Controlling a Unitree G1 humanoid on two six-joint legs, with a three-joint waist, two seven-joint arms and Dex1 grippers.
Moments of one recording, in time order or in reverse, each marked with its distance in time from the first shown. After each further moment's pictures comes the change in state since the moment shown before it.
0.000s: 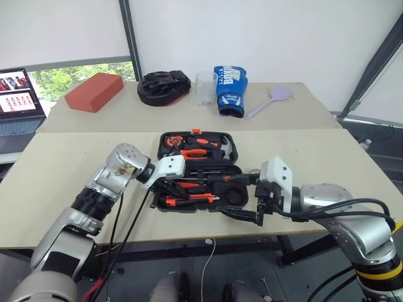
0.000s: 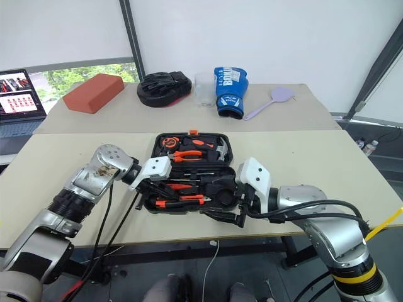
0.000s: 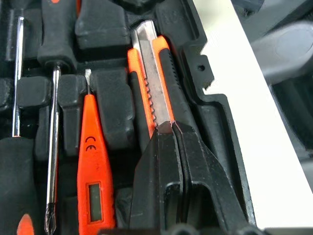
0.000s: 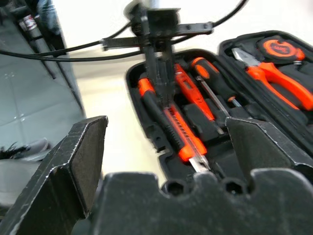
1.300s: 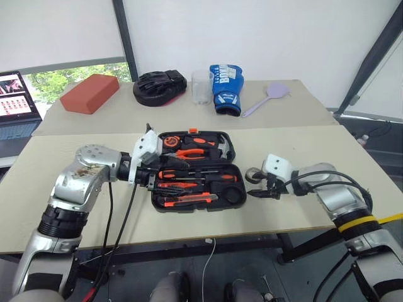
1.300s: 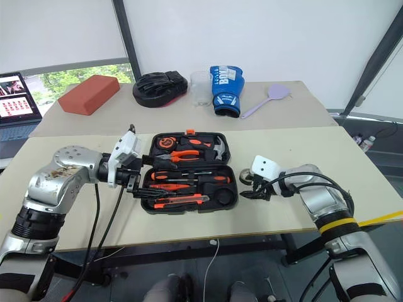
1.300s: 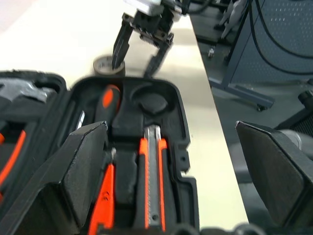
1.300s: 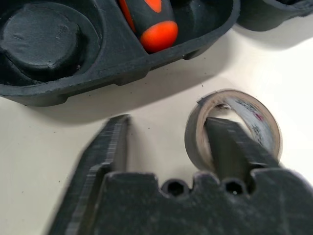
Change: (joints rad) left arm 0.207 0.065 0.356 -0.370 -0.415 0.349 0.166; right arm -0.319 -0.024 0.229 0.922 -0.530 -0.542 0.260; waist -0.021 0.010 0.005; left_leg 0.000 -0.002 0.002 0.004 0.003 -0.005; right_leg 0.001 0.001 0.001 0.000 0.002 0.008
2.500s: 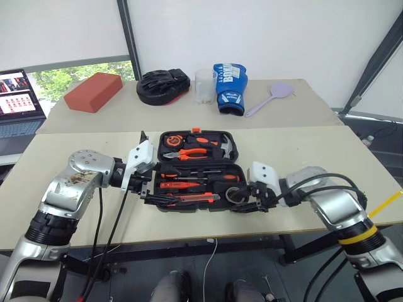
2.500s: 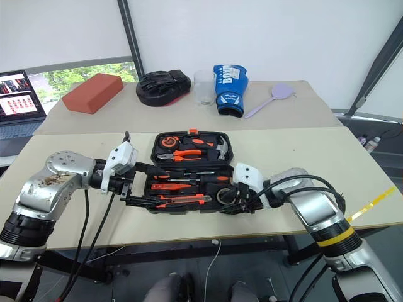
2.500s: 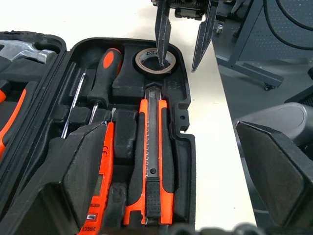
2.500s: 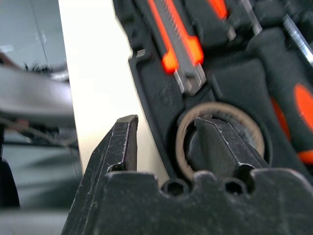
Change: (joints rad) left arm 0.033 0.070 -0.015 0.024 0.027 -0.054 0.010; right arm 0.062 0.012 -0.035 -0.461 0.224 0.431 0.111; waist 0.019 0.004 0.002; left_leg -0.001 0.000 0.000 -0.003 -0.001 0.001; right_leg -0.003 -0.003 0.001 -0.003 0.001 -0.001
